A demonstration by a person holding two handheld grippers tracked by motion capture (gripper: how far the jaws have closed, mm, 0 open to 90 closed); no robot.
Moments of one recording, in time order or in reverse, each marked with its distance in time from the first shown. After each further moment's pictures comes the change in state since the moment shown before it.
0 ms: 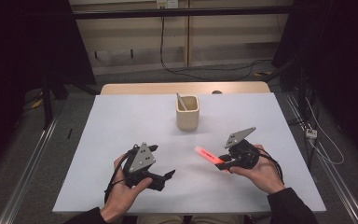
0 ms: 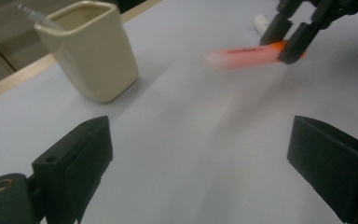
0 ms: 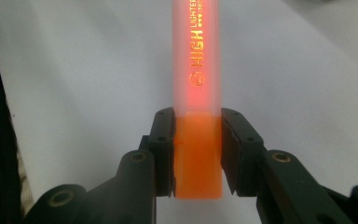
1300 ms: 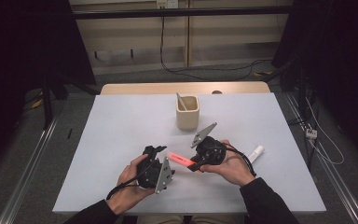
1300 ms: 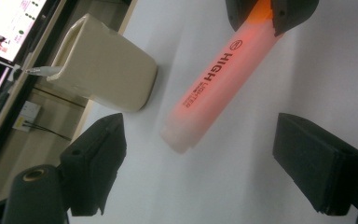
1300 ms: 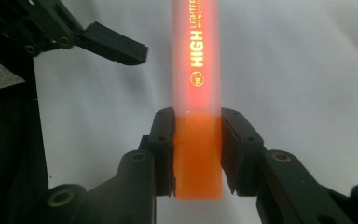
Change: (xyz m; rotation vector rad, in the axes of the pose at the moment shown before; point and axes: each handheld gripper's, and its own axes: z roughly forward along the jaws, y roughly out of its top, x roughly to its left) left arm -0.018 -0.022 0.033 0.172 0.182 0.589; right arm 0.030 0.065 0.048 0.066 0.130 -0.103
